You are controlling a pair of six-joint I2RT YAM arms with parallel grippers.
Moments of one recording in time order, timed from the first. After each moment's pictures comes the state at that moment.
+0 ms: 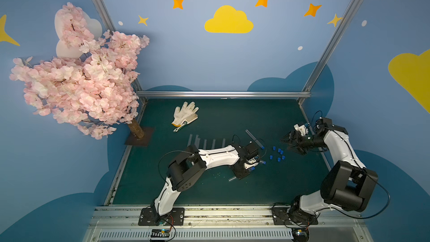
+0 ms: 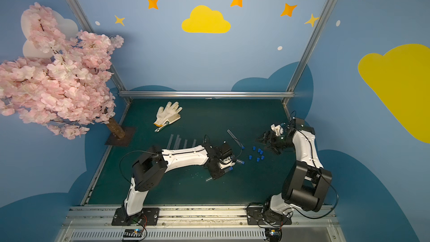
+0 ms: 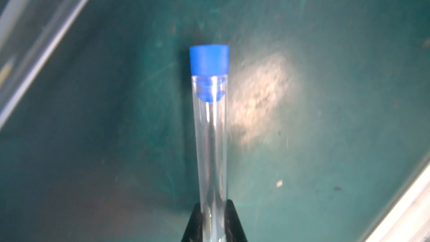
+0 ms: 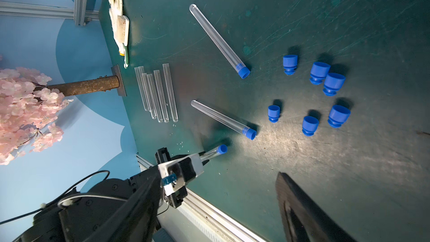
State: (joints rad) left arm -1.03 2.04 1.47 -0.83 0.12 0.06; right arm -0.30 1.49 1.16 -1.14 -0.77 0.00
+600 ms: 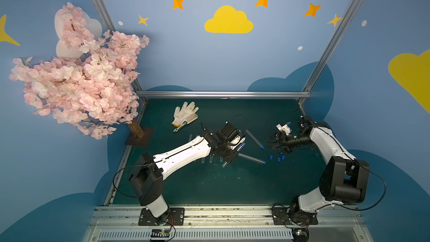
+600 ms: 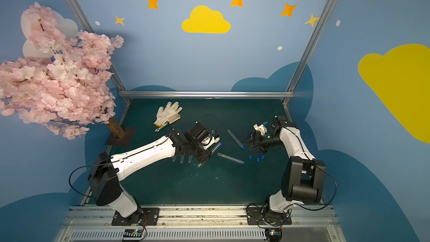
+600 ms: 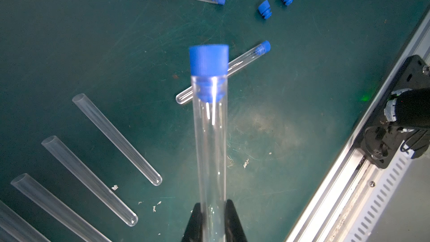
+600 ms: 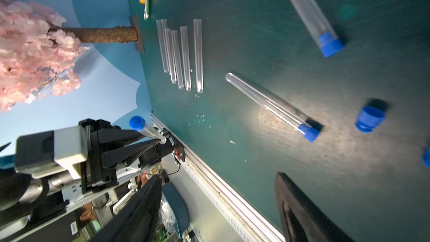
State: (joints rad) left arm -0.86 1.64 1.36 -0.80 0.14 -0.06; right arm -0.08 1.55 1.16 -1.15 -0.91 -0.02
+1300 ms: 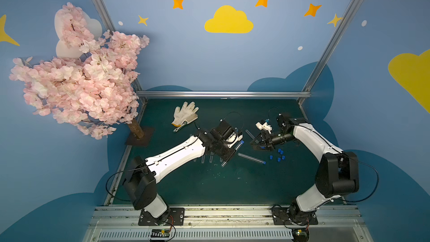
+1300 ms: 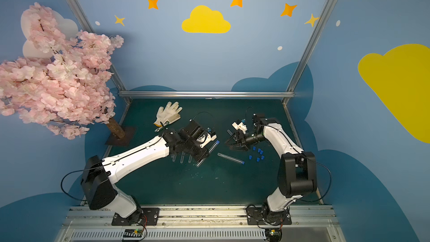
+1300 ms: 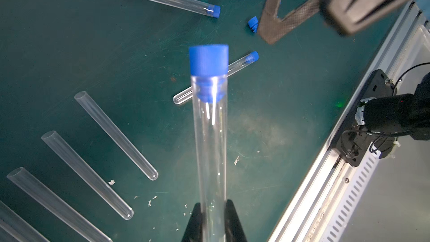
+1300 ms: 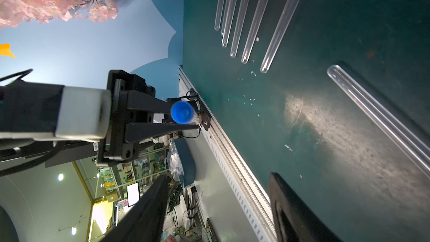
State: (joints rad) left arm -0.84 1.59 1.34 -0.80 0.21 -0.07; right arm 0.19 1.61 1.23 -1.12 -1.10 -0.07
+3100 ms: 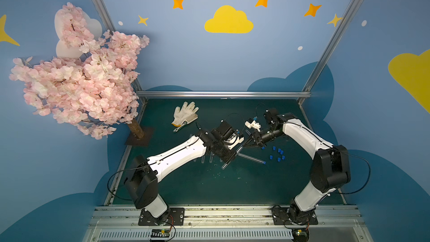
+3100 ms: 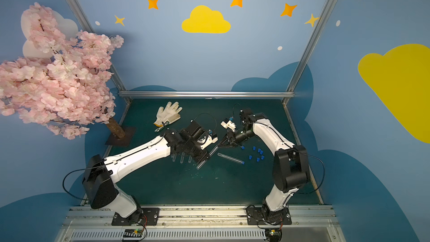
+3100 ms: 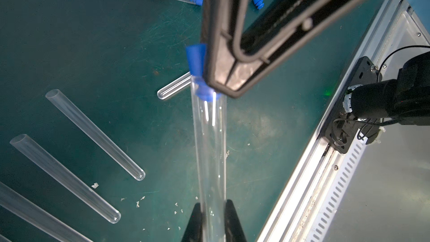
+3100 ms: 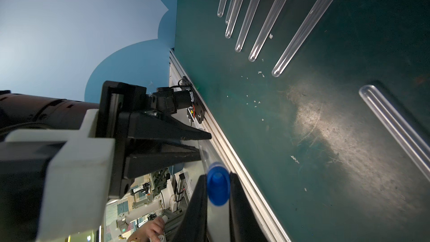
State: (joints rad) left arm -0.84 1.60 1.34 -0.82 0.27 -0.04; right arm 0.33 1.69 1.35 -1.13 -1.02 -0.05
